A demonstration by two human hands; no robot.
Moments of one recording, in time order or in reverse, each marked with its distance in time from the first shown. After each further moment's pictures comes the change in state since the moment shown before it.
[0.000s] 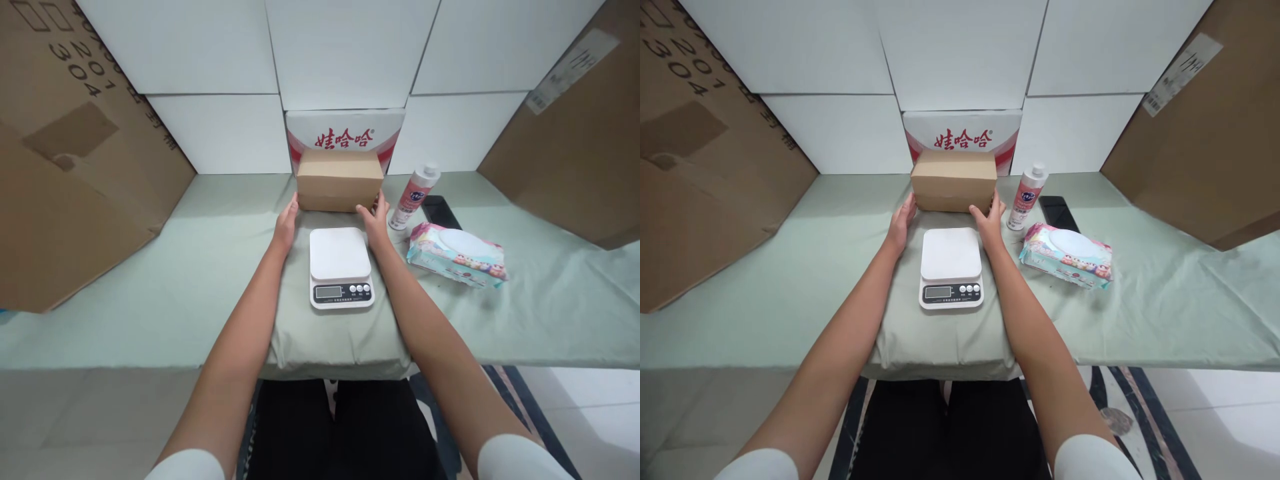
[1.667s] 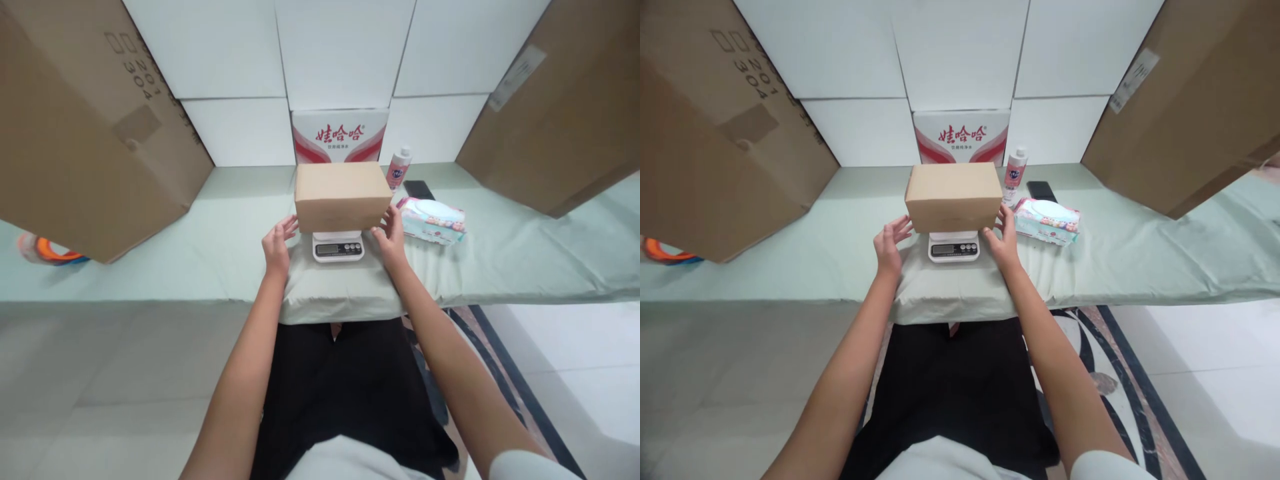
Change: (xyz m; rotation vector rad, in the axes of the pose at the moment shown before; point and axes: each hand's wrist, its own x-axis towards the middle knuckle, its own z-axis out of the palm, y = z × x) left_hand -0.171 0.102 -0.002 0.028 0.291 0.016; right_hand -0.142 -0.055 -0.080 0.112 -0.096 -0.252
